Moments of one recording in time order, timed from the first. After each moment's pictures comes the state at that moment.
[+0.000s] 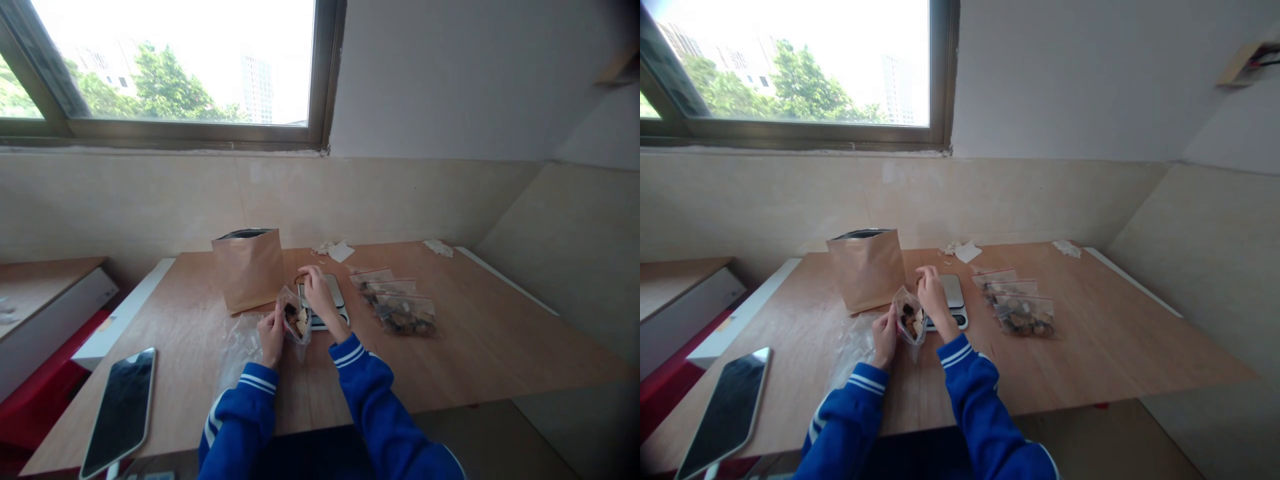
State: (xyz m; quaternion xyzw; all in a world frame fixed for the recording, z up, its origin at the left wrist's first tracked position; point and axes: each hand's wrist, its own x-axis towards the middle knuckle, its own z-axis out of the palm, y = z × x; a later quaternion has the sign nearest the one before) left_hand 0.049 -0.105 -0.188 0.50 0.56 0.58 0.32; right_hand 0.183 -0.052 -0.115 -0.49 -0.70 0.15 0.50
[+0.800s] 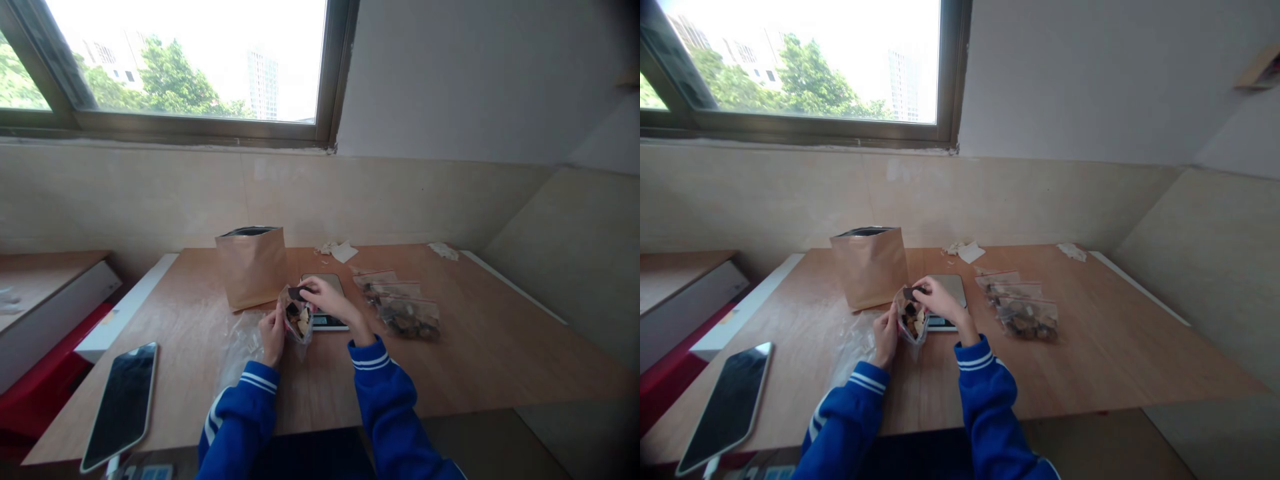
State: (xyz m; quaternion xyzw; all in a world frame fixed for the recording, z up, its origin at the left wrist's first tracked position) left_hand 0.049 -0.106 -0.185 0.48 0.55 0.59 0.34; right_hand 0.202 -0.069 -0.099 -0.44 -0.64 0.49 0.38
